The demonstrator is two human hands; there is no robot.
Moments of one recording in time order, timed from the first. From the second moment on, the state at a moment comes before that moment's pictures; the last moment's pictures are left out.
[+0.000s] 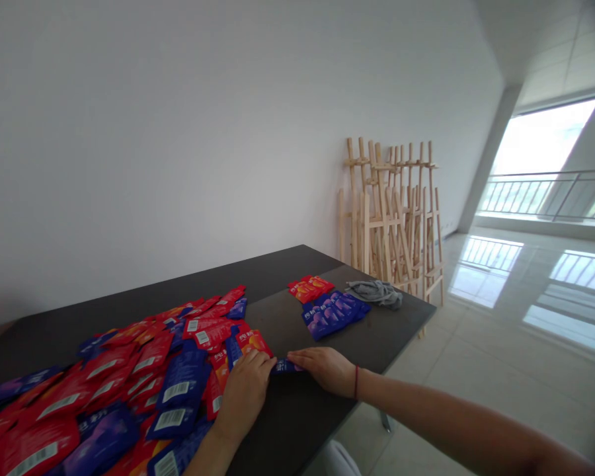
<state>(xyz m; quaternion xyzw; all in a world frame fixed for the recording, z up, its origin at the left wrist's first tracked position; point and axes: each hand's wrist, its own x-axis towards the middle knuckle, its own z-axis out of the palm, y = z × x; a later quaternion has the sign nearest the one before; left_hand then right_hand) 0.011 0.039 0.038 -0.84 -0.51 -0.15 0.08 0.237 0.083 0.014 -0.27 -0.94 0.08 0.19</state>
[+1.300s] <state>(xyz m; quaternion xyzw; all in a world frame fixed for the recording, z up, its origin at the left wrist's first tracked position) 0.008 0.042 0.028 -0.78 -0.60 -0.14 0.12 0.197 0.141 0.012 -0.55 -0.83 -0.11 0.04</state>
